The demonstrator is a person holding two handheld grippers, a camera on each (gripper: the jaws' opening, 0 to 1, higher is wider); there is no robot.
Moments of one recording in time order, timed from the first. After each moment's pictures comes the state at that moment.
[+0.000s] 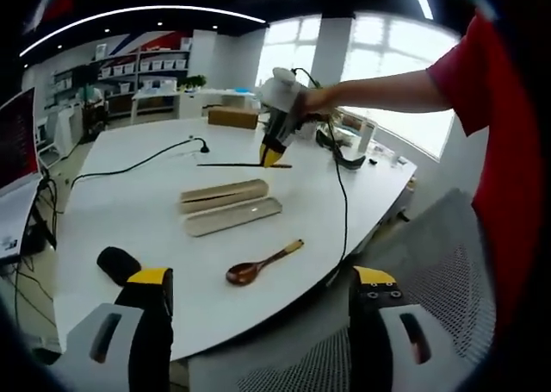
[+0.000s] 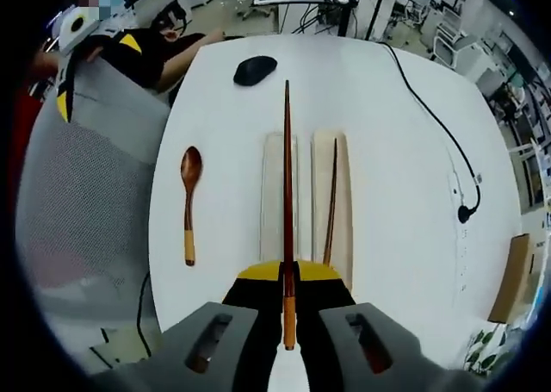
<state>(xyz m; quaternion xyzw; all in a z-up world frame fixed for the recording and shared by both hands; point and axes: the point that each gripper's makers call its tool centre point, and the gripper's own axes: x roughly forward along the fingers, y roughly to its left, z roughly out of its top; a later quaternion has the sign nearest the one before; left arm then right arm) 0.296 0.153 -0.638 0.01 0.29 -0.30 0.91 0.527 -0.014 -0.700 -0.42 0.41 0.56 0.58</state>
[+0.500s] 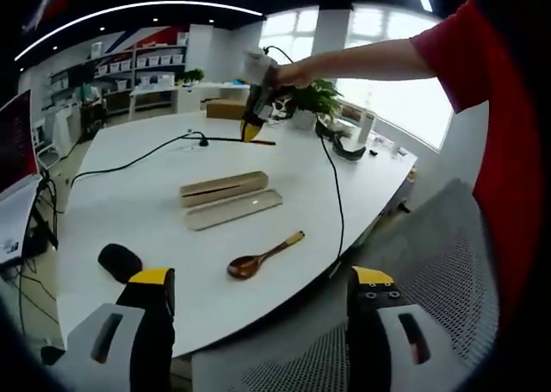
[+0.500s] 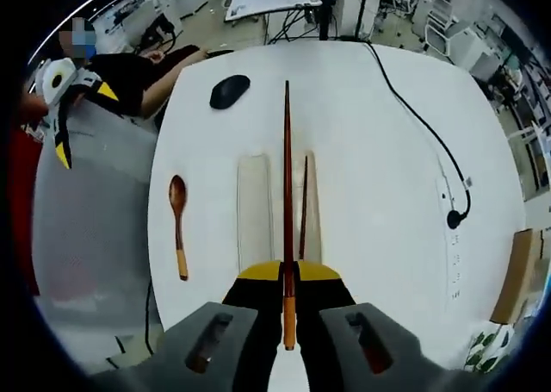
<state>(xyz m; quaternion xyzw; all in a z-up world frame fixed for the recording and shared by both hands) 0.293 0.154 -0.644 0.03 0.31 -0.30 0.90 0.569 0.010 -0.682 -0.39 0.45 0.56 0.58</state>
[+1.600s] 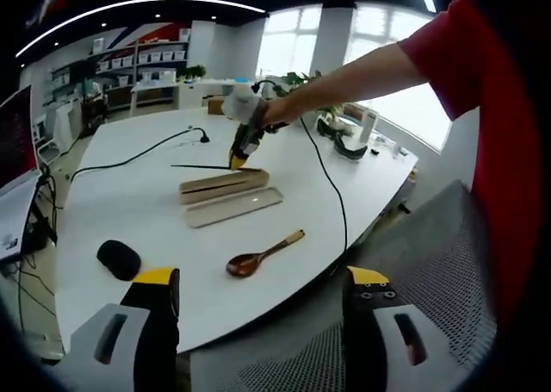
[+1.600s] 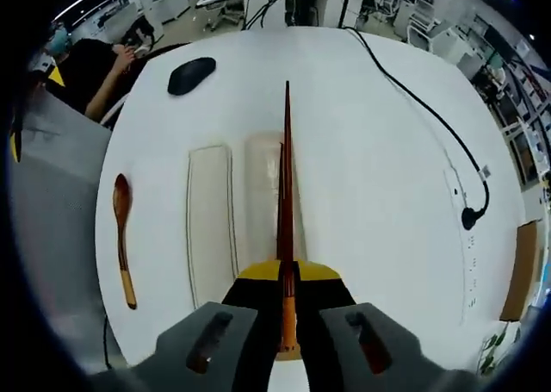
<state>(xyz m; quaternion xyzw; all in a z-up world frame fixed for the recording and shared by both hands) 0.296 0.152 -0.646 0.02 0.32 -0.30 0.90 0.590 0.022 -0.774 -0.40 0.41 0.53 0.63</state>
